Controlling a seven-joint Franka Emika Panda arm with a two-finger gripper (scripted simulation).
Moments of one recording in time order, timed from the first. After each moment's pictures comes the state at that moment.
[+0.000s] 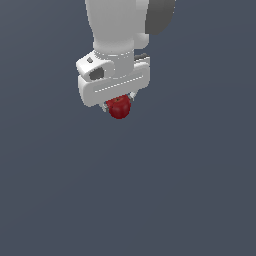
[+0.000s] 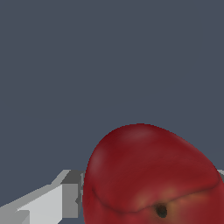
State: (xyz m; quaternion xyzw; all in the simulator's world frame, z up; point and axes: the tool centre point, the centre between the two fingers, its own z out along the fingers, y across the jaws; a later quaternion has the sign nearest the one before) arm -0.012 -0.030 0.334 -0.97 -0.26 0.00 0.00
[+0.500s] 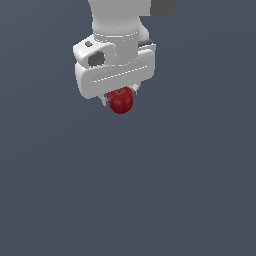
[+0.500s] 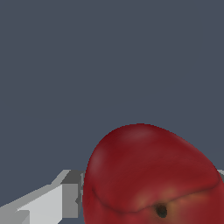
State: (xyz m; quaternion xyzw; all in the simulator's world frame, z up) arm -0.001 -0.023 0.369 -0.97 -0.26 0.00 0.00
